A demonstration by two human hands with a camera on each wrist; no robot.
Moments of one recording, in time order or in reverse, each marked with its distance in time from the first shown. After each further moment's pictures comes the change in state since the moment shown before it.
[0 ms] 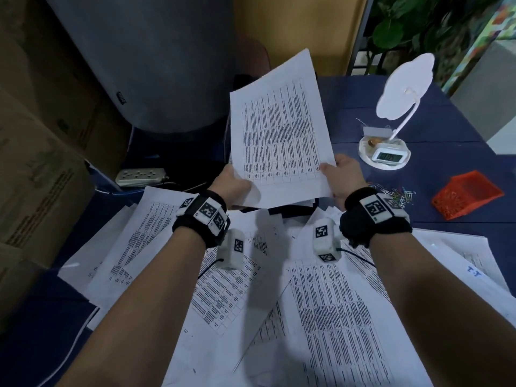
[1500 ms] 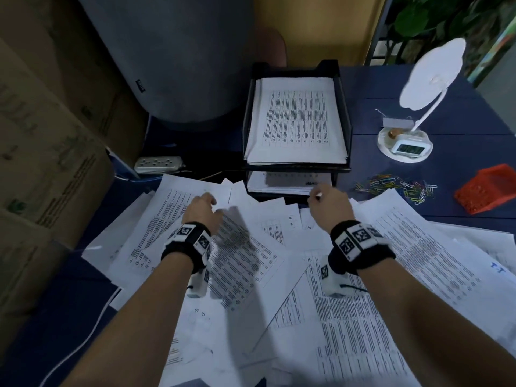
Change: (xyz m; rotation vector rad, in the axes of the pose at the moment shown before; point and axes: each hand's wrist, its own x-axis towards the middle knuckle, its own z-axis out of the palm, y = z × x) left_hand -0.003 -0.124 -0.033 0.576 0.270 0.028; right_hand -0.048 0.059 0.038 -0.714 -0.118 -0.248
